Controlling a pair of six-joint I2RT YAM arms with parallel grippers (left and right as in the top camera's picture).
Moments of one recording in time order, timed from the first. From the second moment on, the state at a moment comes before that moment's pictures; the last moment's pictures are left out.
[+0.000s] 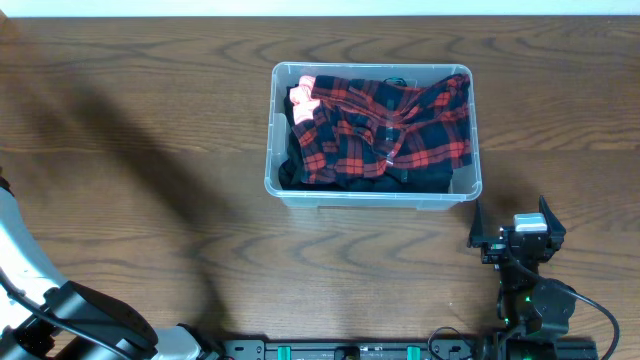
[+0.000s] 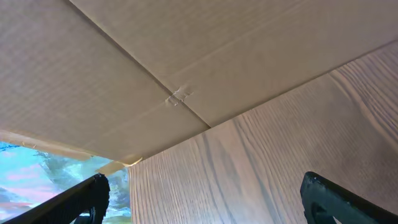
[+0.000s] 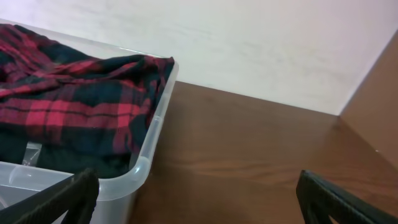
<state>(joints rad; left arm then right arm) 0.78 1.58 1.43 -0.58 -0.61 -0.02 -0.10 0.01 0.01 -0.06 -0.07 -0.19</state>
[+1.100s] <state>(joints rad) 0.71 1.50 1.42 -0.58 -0.61 -0.02 -0.10 0.01 0.01 -0.07 -0.07 -0.19</state>
